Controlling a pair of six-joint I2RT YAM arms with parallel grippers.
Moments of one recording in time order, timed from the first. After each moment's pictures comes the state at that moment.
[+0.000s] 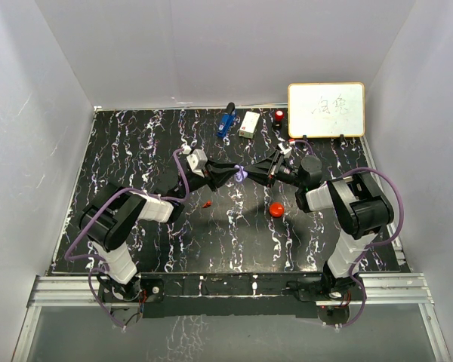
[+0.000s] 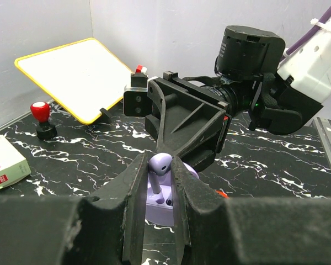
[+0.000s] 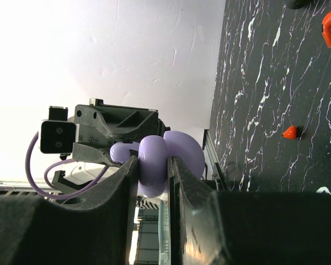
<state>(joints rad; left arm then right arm) -0.57 1.75 0.62 1.46 0.59 -0.24 0.24 1.79 0.61 1.25 -0.90 1.57</state>
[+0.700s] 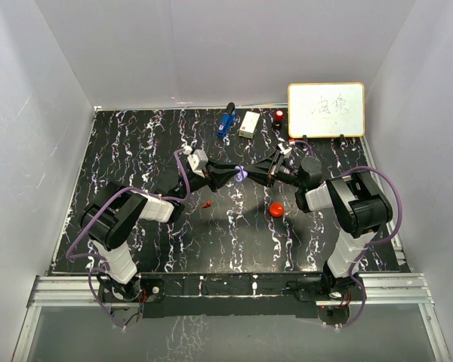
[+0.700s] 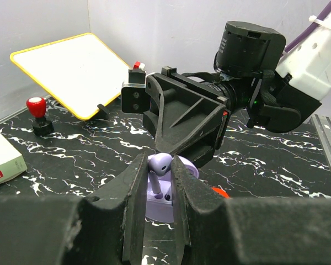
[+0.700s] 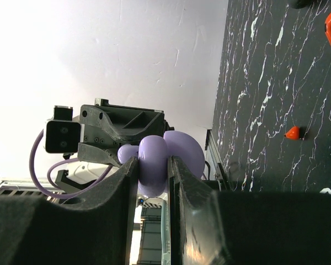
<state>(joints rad) -0.57 1.76 0.62 1.46 0.59 -0.25 0.24 1.80 0.61 1.28 -0.90 1.60</state>
